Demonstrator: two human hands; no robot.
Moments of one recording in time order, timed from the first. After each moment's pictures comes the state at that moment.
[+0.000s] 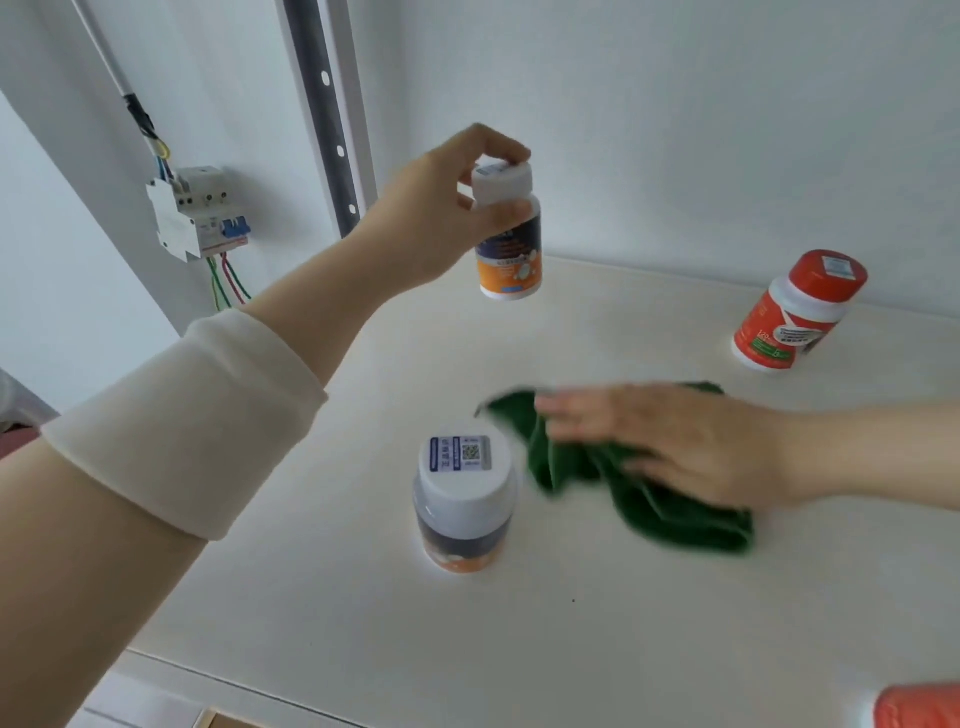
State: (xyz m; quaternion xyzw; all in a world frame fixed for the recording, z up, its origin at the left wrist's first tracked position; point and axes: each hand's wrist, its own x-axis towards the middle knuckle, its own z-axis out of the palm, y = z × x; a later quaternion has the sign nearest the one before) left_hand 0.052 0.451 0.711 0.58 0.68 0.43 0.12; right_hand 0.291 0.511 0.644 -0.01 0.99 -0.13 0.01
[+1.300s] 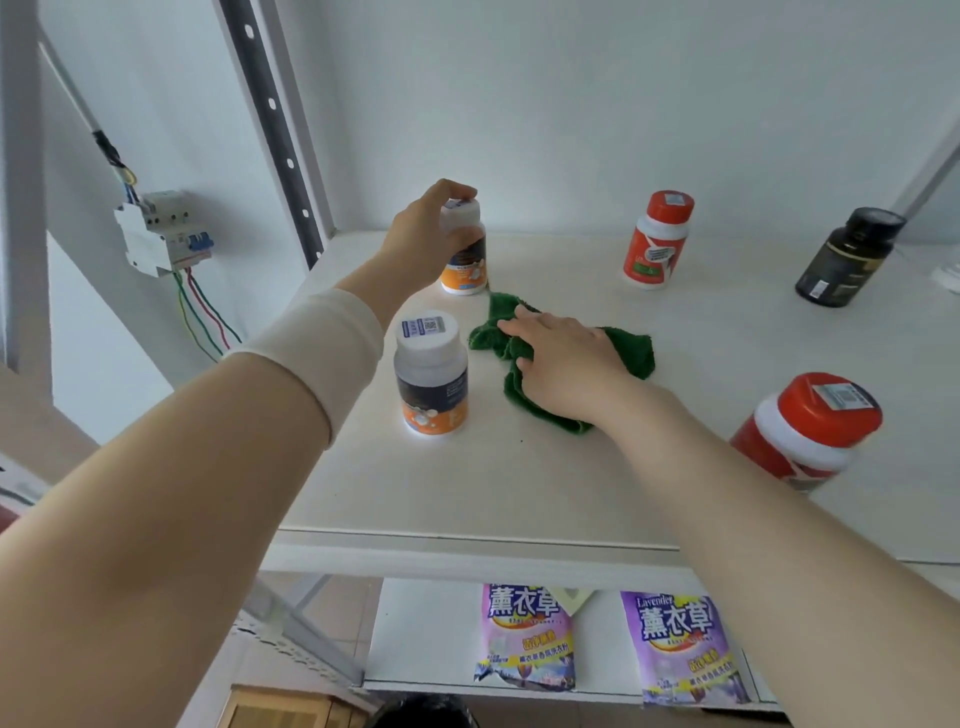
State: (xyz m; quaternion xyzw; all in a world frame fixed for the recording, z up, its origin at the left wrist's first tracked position) left_hand 0.091 0.446 0.678 0.57 0.70 0.40 0.17; right_hand 0.262 0.412 0.649 0.47 0.88 -0.13 0.00
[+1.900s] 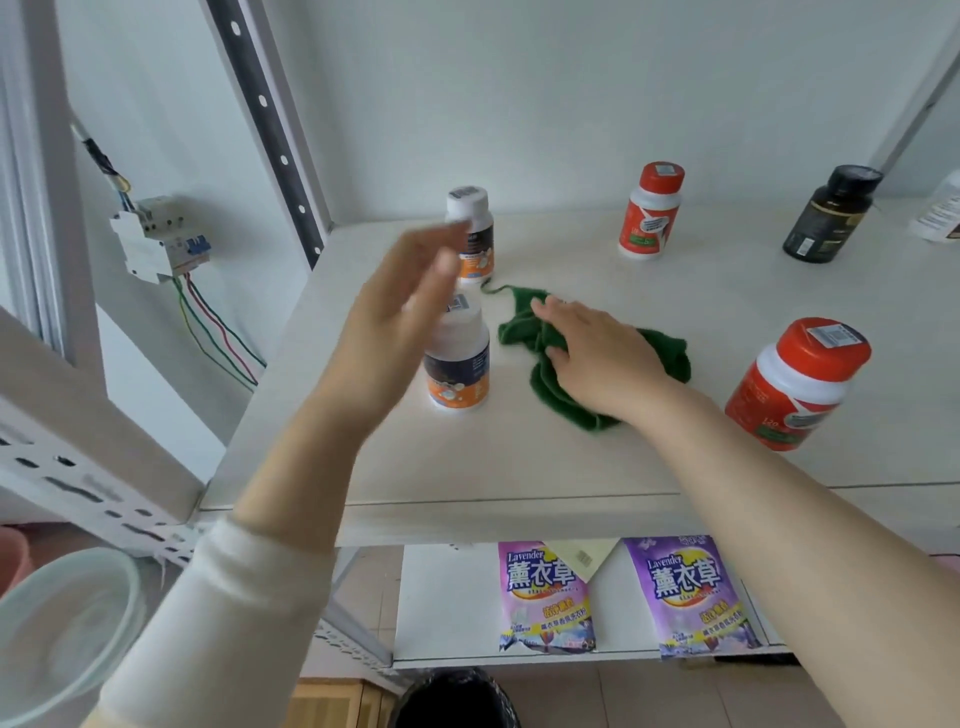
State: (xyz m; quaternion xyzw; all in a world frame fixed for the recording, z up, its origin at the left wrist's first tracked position) left_hand 0.121 0.299 0.680 0.59 0.52 0.55 0.26; right_hand 0.279 0.387 0.640 0.50 0.86 -0.13 -0.07
